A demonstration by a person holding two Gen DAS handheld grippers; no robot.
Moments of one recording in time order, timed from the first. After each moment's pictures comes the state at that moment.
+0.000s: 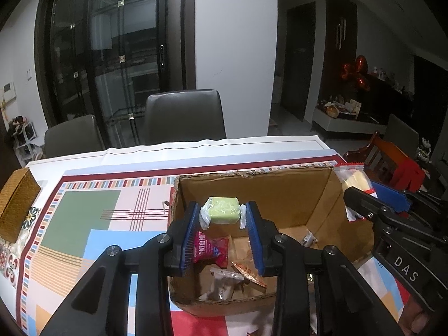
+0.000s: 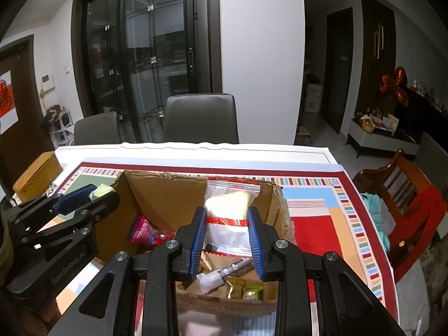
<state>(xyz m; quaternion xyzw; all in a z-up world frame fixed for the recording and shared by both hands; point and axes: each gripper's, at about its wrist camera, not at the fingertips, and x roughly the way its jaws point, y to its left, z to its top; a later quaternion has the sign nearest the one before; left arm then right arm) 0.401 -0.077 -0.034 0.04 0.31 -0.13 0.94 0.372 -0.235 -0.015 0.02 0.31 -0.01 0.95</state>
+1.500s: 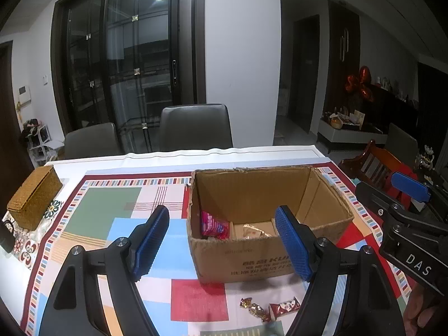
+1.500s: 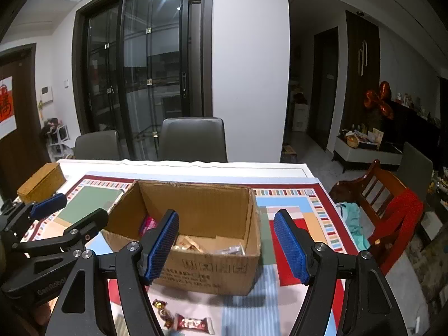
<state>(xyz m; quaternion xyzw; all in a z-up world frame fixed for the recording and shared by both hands) 0.324 -0.068 -0.002 0.03 0.28 -0.10 0.95 0.295 -0.237 0.024 0.01 0.26 -0.04 0.96</state>
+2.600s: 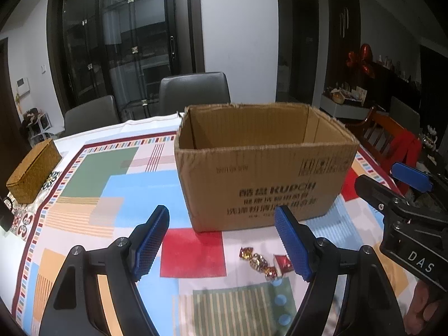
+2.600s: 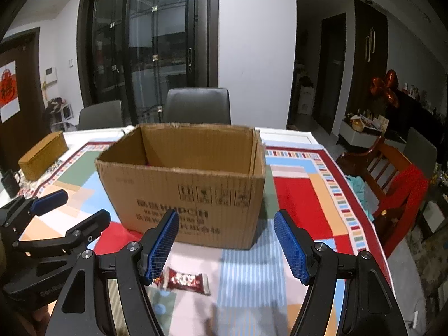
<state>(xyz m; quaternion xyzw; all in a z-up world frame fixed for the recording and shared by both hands) 0.289 -0.074 -0.065 0.06 0.33 -0.10 0.94 0.261 -0.237 -0.044 0.01 0.31 -0.02 0.95</state>
